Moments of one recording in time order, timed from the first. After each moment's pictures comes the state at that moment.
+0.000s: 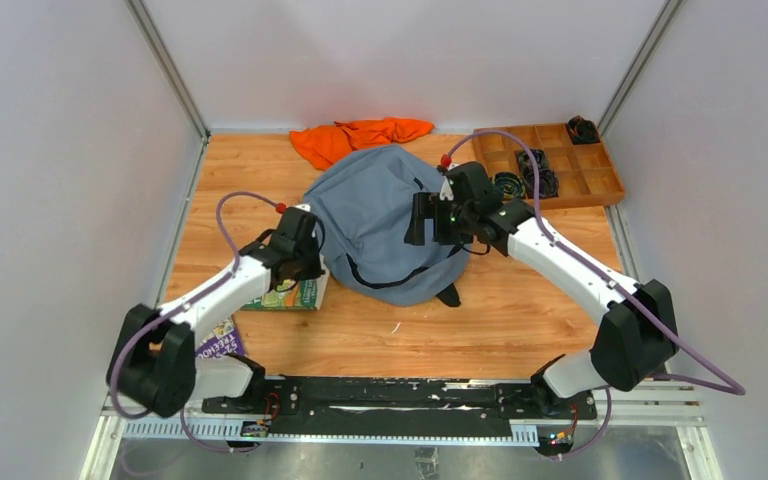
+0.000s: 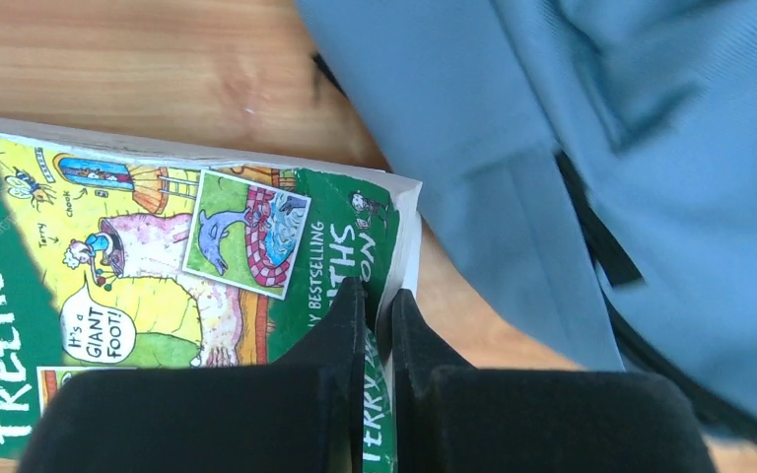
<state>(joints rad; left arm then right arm) -0.43 1.33 0.76 -0.41 -0.16 -0.52 0.59 1.44 1.18 -0.54 -0.15 0.46</state>
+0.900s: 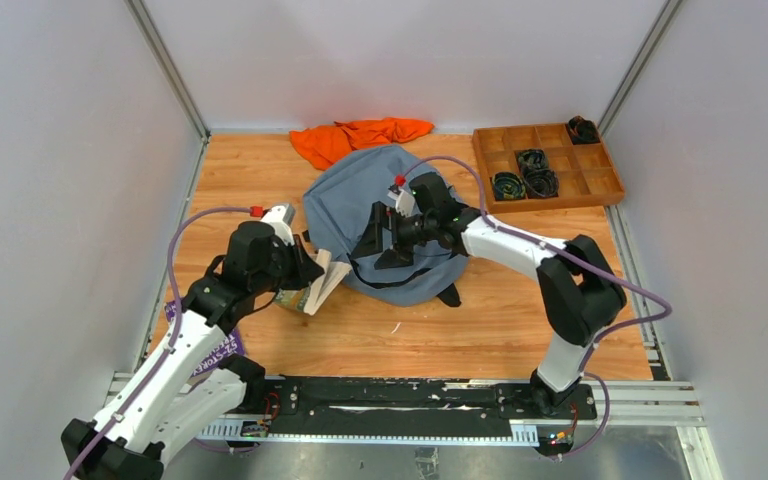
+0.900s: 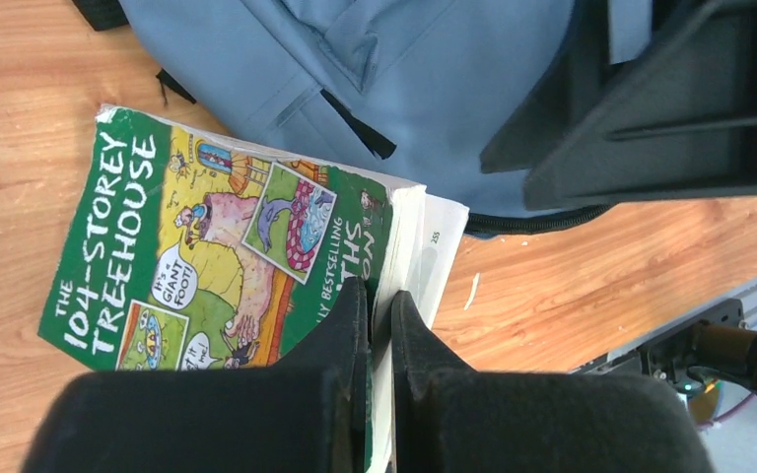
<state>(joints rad) -0.43 0.78 0.74 -0.57 0.13 -0.48 0.67 1.70 1.16 -0.12 -0.71 0.80</state>
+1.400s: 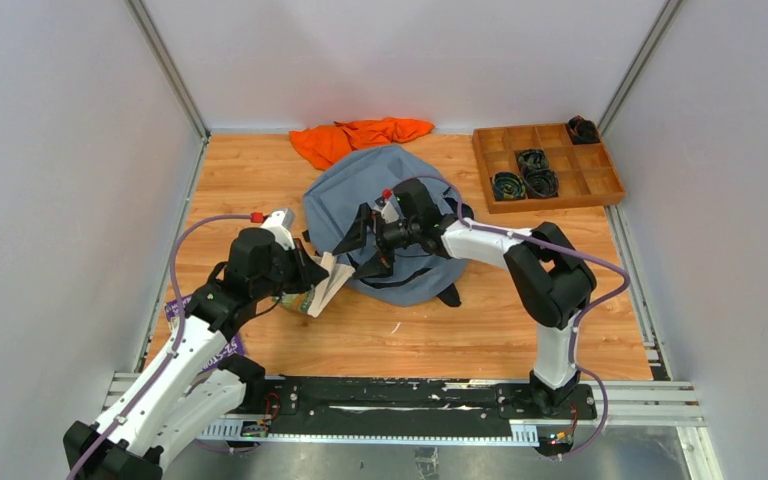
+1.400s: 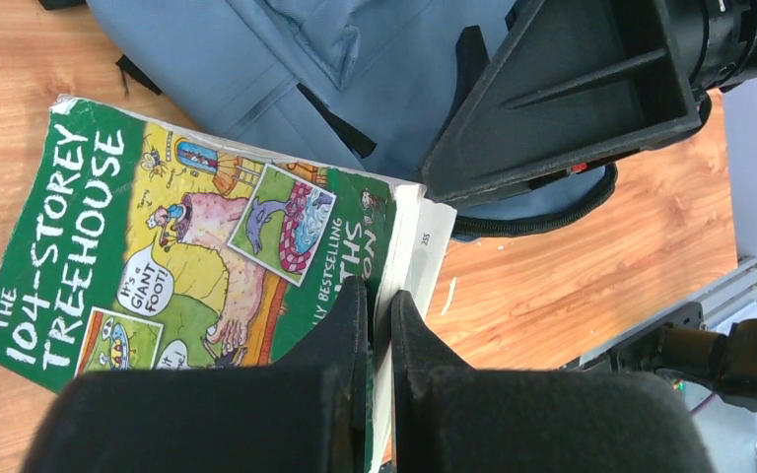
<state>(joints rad) -0.43 0.74 0.65 -0.48 0.17 -0.56 0.70 1.89 1.19 0.09 -0.86 1.20</state>
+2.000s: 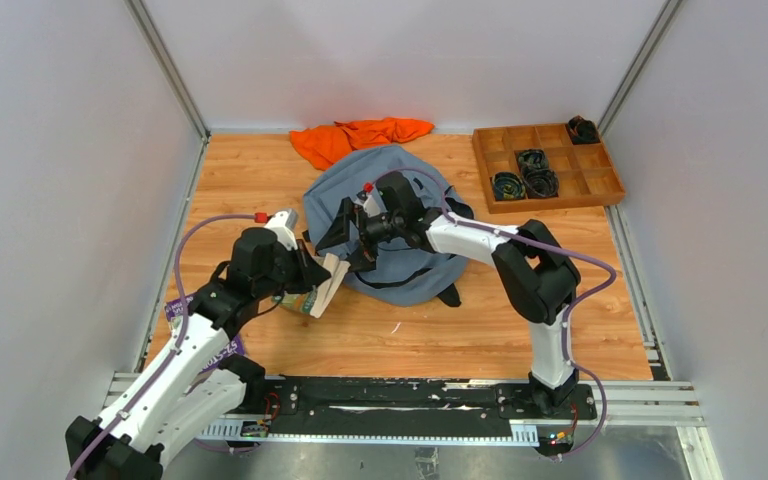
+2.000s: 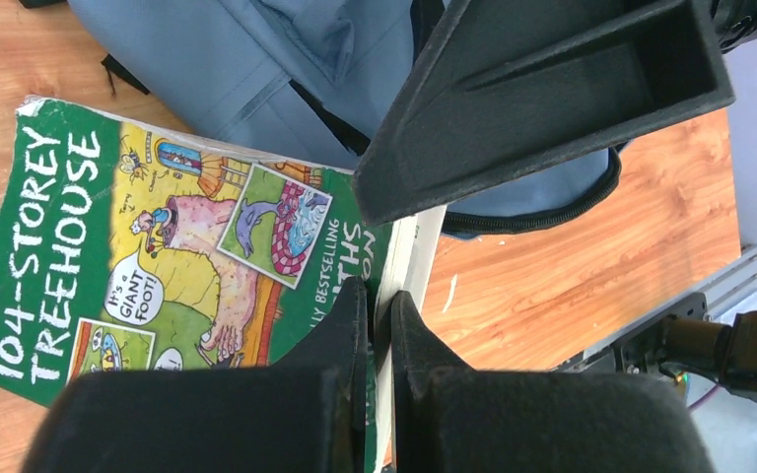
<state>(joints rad) -0.43 0.75 0.64 -0.45 0.19 -0.55 0.76 1.97 1.35 0.10 -0.87 1.26</state>
